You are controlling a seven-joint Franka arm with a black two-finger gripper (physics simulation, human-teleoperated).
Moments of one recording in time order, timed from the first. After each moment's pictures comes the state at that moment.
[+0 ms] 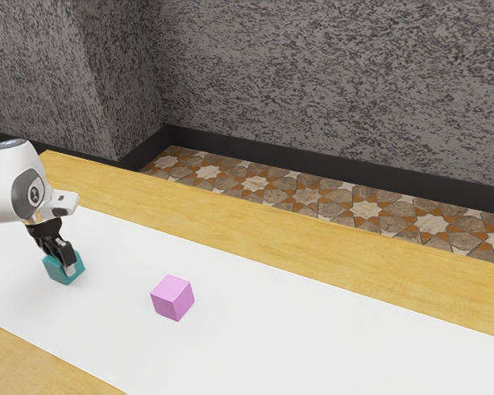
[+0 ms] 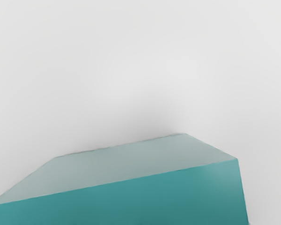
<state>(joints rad) 0.45 0.30 0.07 -2.15 -0.06 2.40 0.76</state>
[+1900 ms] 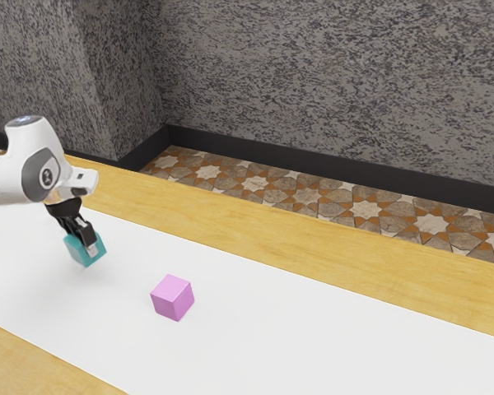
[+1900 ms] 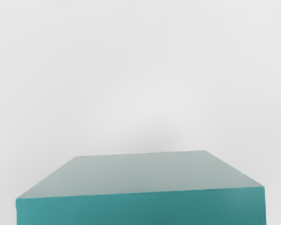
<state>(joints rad) 0.45 0.16 -0.05 -2.17 -0.04 2.38 0.68</state>
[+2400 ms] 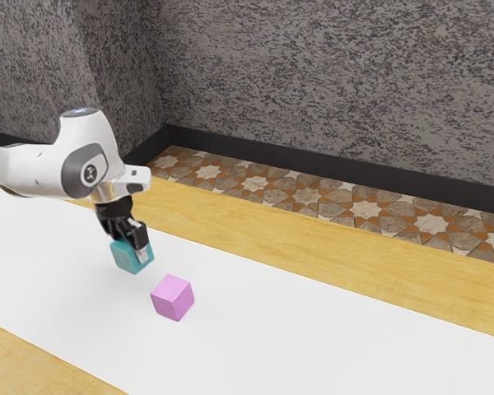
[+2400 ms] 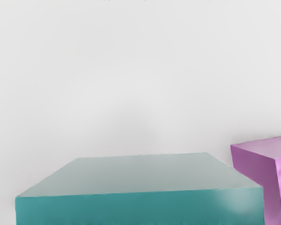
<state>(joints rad) 0.45 0.11 -0.29 -2.19 -0.04 2.26 0.35</state>
